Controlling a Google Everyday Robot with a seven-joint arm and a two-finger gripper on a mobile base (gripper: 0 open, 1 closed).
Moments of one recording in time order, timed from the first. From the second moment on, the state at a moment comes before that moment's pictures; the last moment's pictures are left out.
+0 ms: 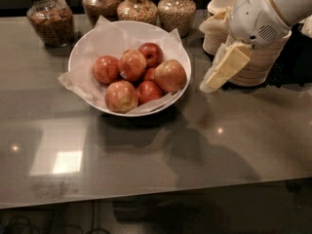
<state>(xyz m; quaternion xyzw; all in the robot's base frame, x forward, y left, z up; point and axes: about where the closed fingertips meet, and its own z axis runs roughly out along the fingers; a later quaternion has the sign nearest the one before) 0.516 -0.109 0.986 -0.66 0.67 0.11 0.32</state>
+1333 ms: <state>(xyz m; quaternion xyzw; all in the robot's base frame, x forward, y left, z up) 0.546 -0.040 0.946 -0.65 0.63 0.22 0.35</state>
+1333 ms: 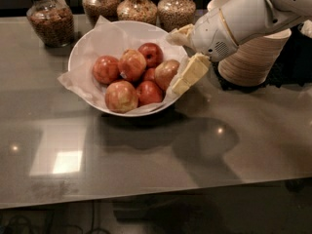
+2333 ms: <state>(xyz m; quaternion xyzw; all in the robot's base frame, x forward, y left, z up) 0.560 -0.034 0.936 -0.65 0.63 0.24 0.35</state>
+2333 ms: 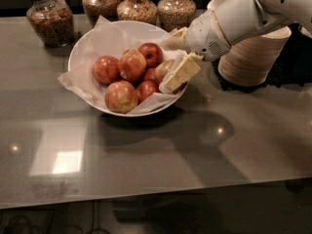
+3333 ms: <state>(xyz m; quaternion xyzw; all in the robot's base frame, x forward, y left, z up) 0.560 -0.044 0.899 -0.63 0.67 0.25 0.32</state>
